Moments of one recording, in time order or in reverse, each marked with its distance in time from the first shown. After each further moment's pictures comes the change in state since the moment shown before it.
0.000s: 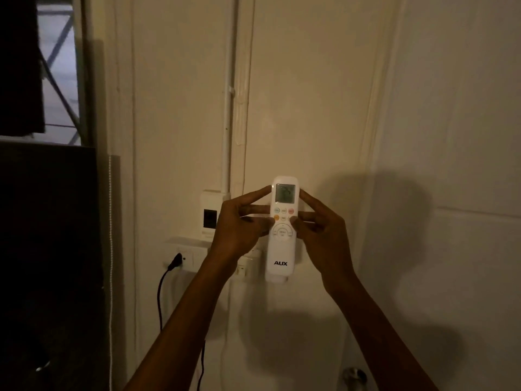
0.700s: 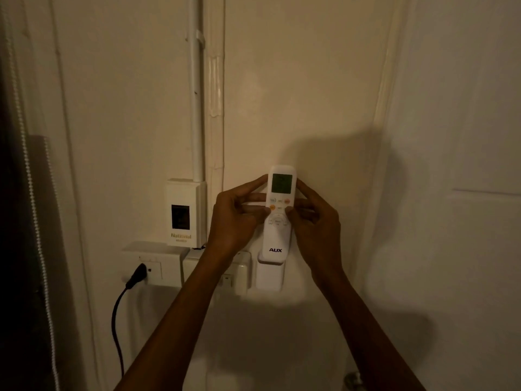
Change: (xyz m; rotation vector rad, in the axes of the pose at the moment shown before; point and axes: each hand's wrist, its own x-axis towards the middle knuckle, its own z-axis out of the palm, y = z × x) left_hand 0.075 -0.081 0.016 -0.019 -0.052 0.107; right_hand 0.053 0.080 0.026 -0.051 0.180 -0.038
